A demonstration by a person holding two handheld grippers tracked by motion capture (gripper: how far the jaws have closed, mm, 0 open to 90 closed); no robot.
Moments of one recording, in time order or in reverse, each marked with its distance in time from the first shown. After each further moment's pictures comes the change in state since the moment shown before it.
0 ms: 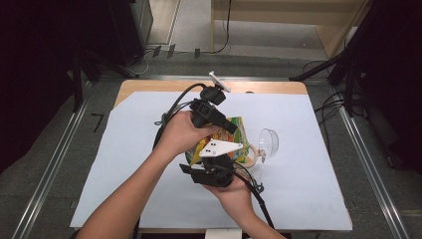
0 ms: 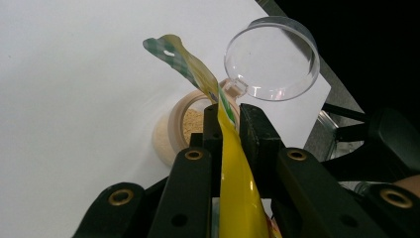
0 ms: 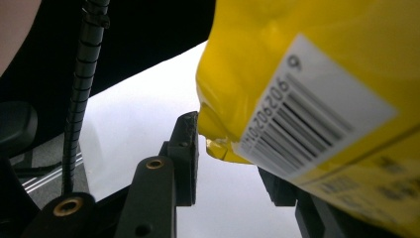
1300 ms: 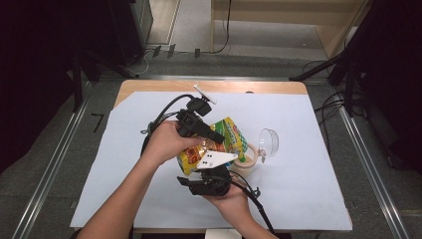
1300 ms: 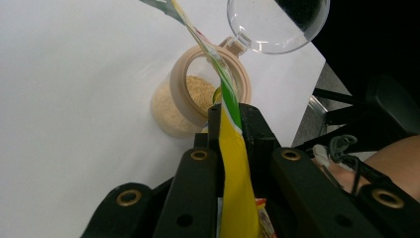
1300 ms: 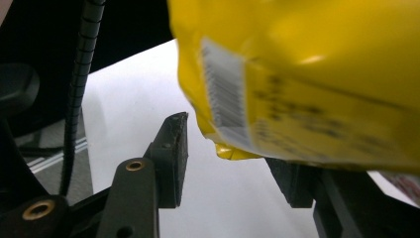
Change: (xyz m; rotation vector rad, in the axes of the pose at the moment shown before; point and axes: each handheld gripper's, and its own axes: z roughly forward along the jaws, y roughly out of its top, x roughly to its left) left arm 0.021 -0.037 -0.004 0.025 -0.061 0.019; right arm 0.000 -0.030 0.017 0.020 0.059 -0.042
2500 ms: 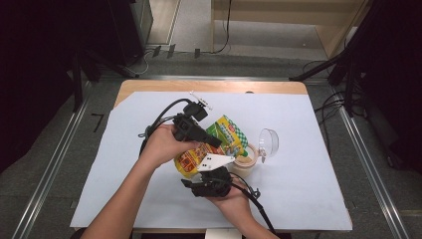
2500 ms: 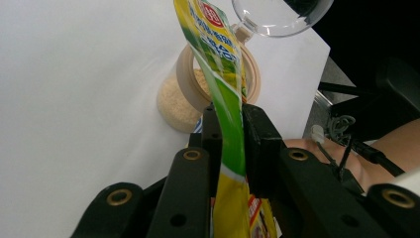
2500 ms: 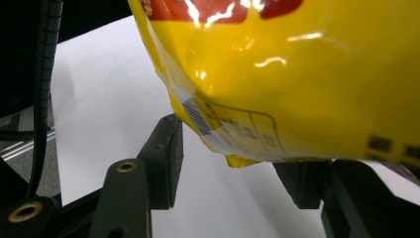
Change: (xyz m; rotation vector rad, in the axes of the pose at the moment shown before) left arm 0.008 -0.012 0.006 -0.014 -0.003 0.067; right arm -0.008 -0.016 0.009 0.069 -0.054 -0.026
